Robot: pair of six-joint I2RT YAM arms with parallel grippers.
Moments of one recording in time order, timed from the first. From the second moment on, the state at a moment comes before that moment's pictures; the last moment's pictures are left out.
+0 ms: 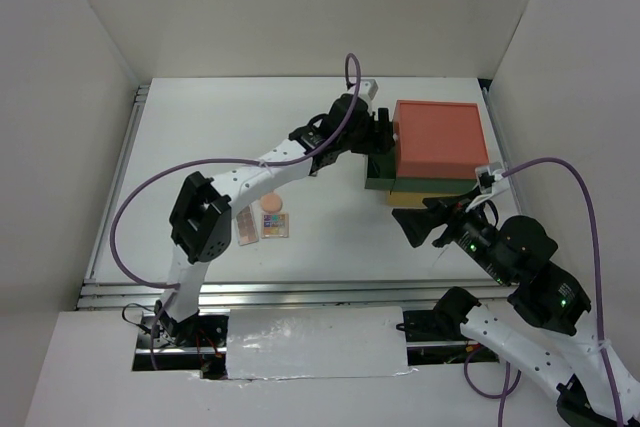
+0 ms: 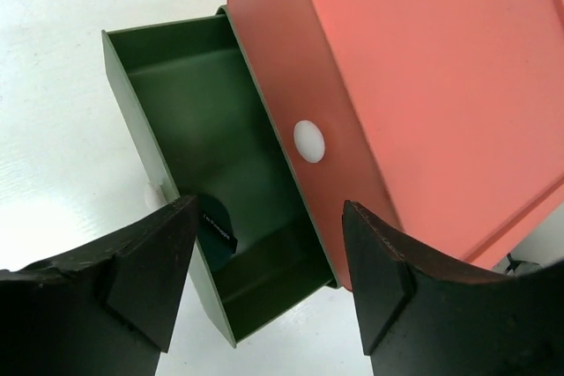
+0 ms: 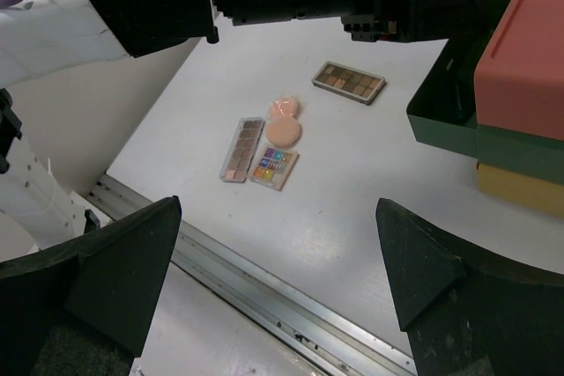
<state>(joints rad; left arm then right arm) -0.80 2.06 1.87 -0.25 -0.06 -0.56 0.73 0.40 0.93 -0.64 0.14 0.47</state>
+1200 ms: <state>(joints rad) -0.47 1.72 1.17 -0.56 -0.39 -0.91 0.73 0.45 0.86 -0.57 0.07 0.48</state>
